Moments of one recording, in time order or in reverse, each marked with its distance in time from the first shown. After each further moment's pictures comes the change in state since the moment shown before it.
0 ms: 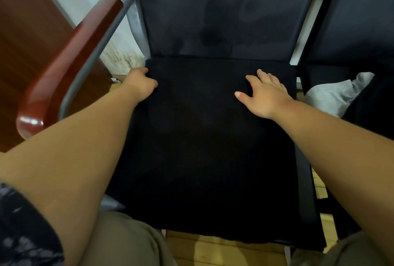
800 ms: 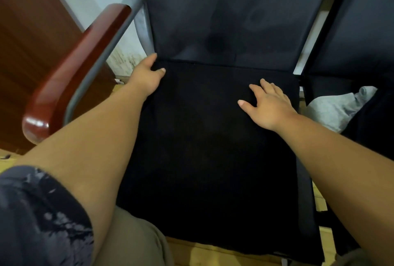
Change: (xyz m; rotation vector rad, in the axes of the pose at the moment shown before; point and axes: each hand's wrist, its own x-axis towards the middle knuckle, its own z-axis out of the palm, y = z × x) left_hand 0.002 0.018 -0.001 -0.220 0.073 0.122; right_hand -0.001 0.005 0.004 0.007 0.021 -0.020
